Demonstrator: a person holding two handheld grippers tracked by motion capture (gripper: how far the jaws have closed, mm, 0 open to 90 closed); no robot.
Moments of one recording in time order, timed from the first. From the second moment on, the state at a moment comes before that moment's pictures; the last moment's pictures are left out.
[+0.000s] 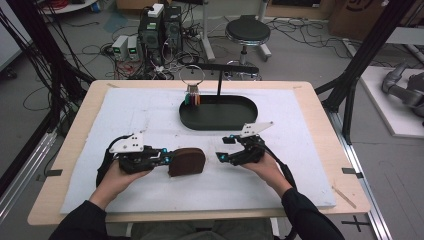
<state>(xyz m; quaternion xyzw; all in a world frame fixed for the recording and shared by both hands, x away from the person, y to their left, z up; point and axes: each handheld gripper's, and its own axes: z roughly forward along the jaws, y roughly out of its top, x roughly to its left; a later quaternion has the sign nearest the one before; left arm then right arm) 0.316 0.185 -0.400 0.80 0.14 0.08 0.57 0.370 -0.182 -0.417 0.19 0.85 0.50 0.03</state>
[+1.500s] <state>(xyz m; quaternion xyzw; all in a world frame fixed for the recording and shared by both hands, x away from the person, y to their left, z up) 0.325 0.142 -0.400 0.80 0.14 0.03 0.59 0.352 -0.191 -0.393 0.07 0.86 0.51 -0.03</state>
